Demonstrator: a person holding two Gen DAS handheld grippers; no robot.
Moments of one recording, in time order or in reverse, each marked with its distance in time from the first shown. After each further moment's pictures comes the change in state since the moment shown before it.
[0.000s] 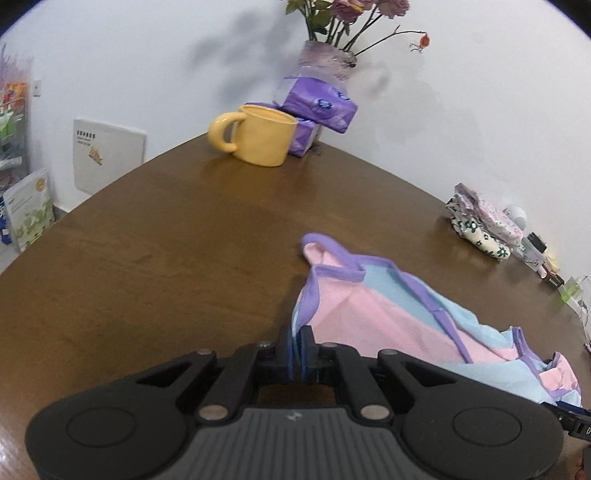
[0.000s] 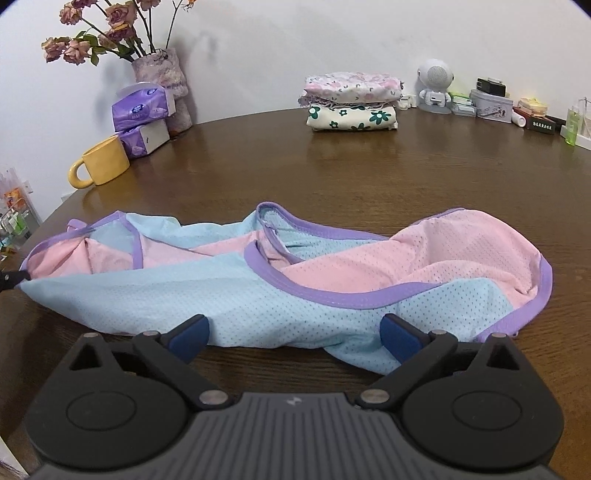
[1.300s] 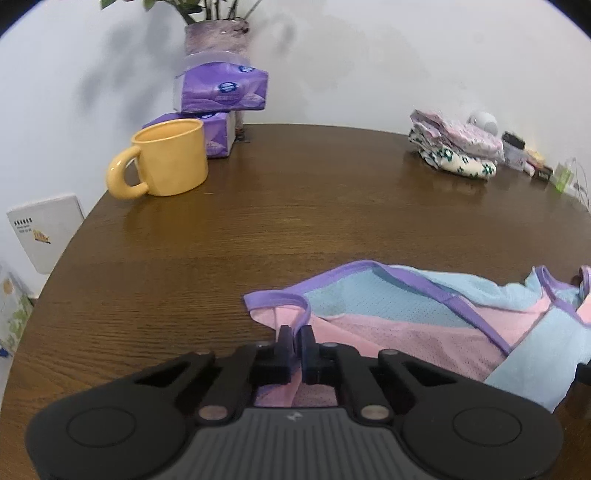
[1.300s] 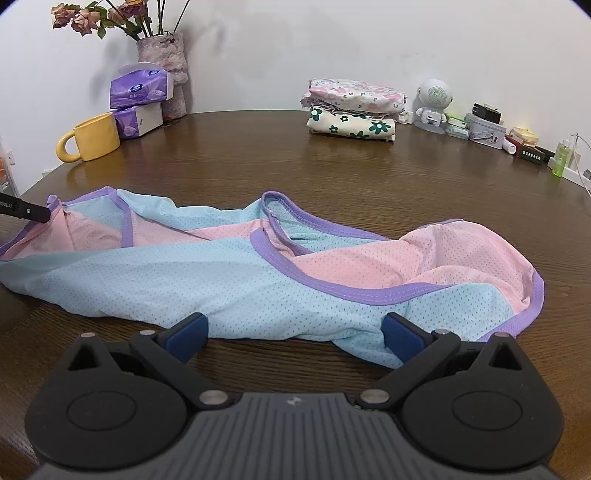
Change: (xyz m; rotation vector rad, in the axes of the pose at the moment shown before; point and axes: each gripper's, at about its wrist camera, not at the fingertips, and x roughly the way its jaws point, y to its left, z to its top) left arm 0.067 -0.040 0.052 0.393 0.088 -0.025; right arm 0.006 0.025 -0.009 -0.102 -0.018 -0.113
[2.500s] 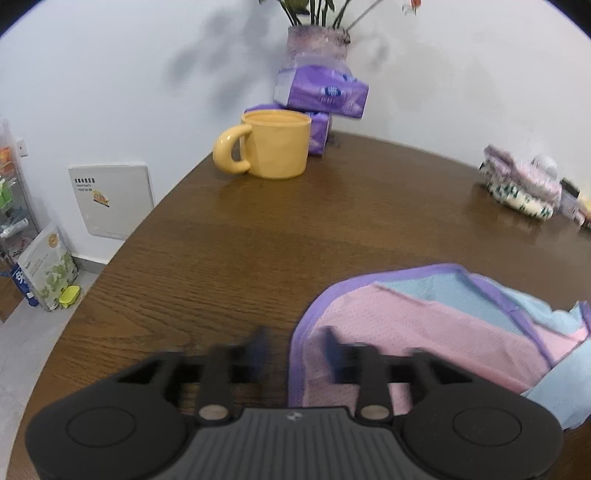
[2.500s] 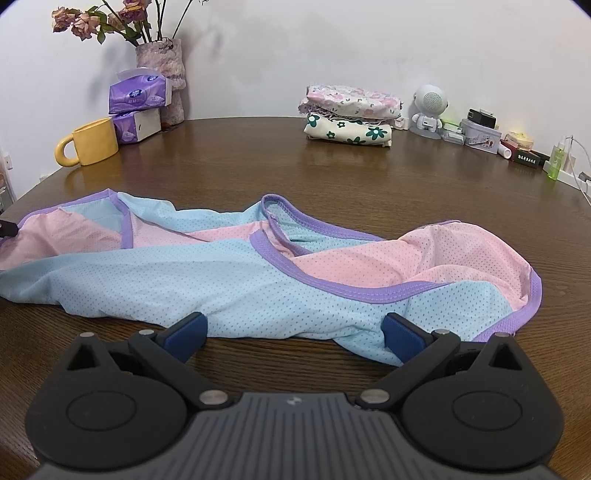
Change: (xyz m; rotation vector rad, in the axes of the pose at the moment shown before) left arm -0.029 0.050 -0.028 -0.199 -0.056 0.133; right arm -0.003 0.004 -0.006 0.003 -0.030 -0.016
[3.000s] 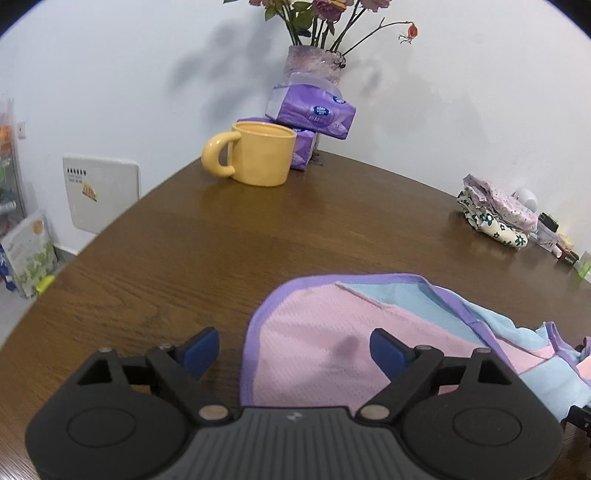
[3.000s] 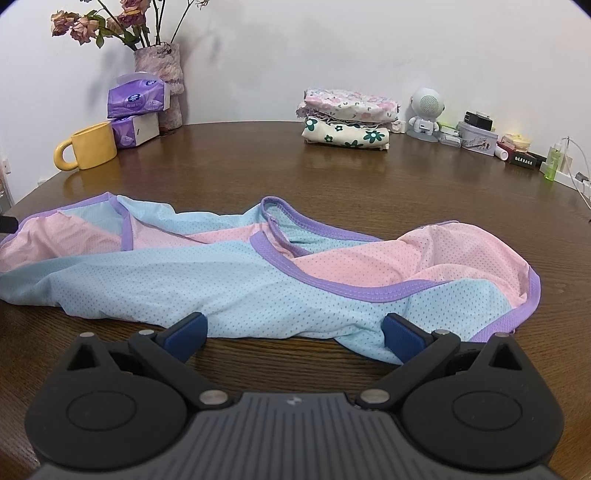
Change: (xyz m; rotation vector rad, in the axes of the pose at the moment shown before) left arm -0.010 -0.012 -0.024 -0.080 -0.047 -0.076; right arm -0.001 0.002 -0.003 0.005 -0.015 -0.008
